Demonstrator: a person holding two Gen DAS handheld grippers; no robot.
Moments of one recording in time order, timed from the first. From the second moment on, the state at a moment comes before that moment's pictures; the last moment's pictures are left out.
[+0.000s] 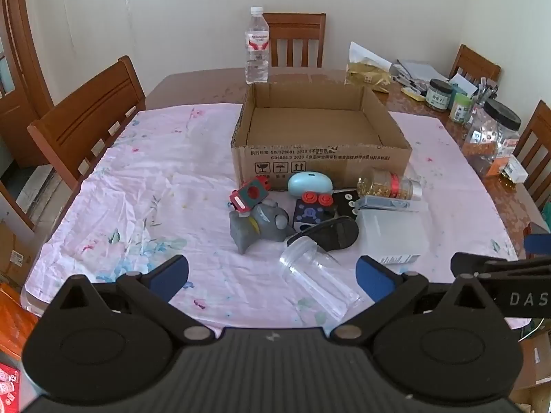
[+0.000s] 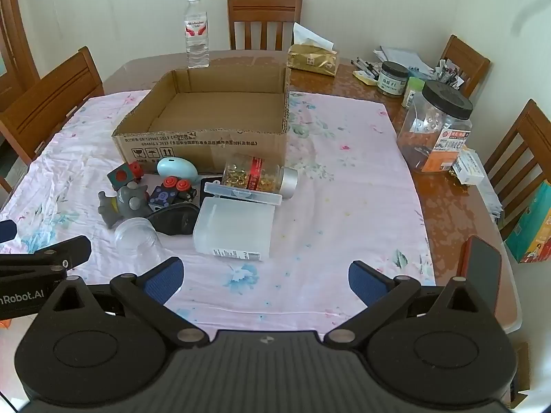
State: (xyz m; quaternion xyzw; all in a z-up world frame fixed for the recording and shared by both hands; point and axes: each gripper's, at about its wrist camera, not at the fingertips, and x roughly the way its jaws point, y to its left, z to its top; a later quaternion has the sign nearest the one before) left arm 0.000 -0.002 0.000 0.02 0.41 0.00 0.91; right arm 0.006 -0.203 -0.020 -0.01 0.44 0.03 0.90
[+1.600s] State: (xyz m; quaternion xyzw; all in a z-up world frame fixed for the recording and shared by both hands) left arm -0.003 -0.007 0.005 0.01 0.42 0.01 0.91; right arm 0.006 -0.206 -0.015 -0.02 0.45 0.03 0.89
